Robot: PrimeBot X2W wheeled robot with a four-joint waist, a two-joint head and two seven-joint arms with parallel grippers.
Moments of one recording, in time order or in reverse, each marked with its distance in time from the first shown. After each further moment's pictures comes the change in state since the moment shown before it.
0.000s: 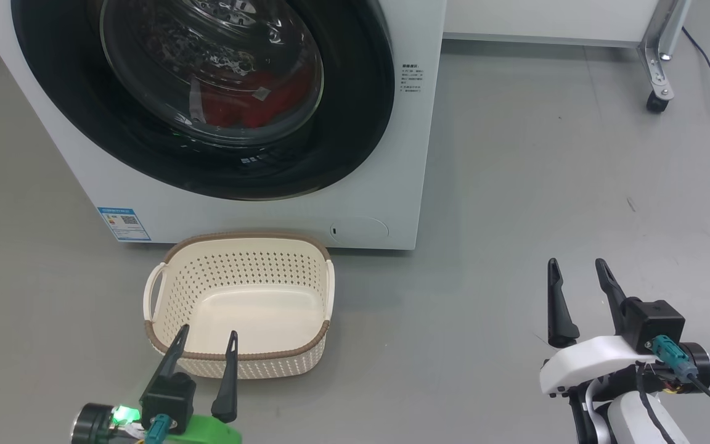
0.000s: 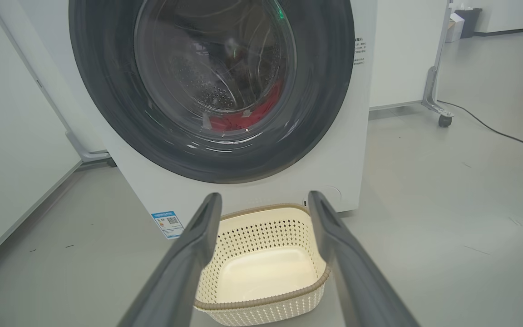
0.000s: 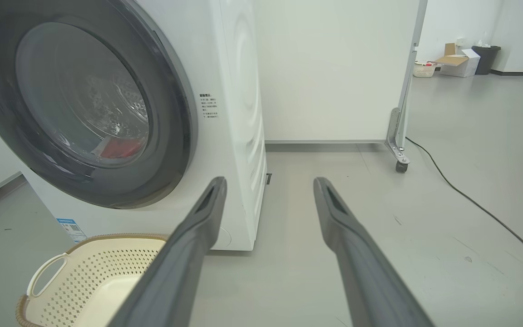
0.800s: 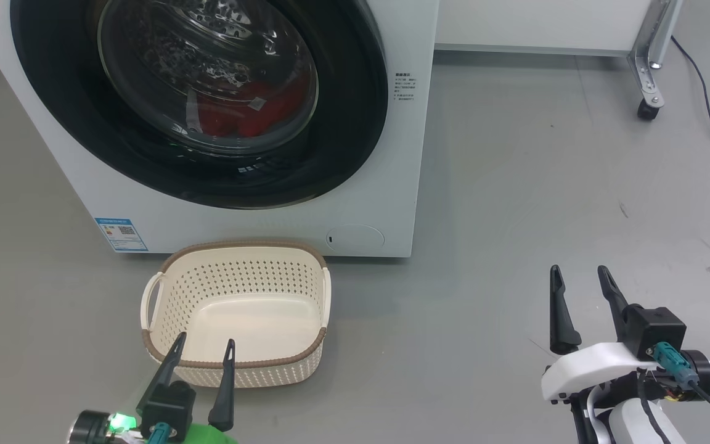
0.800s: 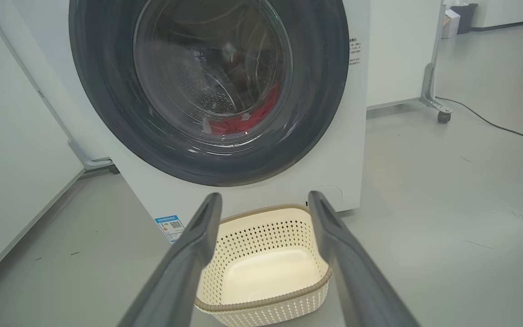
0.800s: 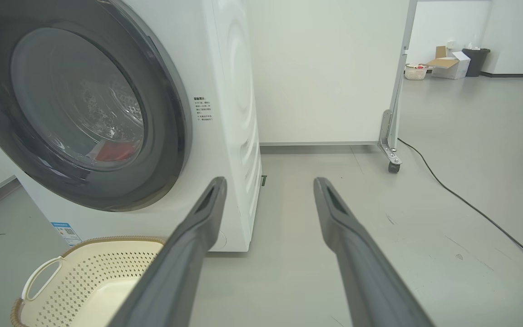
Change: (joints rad) left arm 0.022 0.000 0.018 -0.008 0.035 -0.010 0.000; right arm 0.021 0.000 -0.003 -0.009 -0.001 0.000 0.000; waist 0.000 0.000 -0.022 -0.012
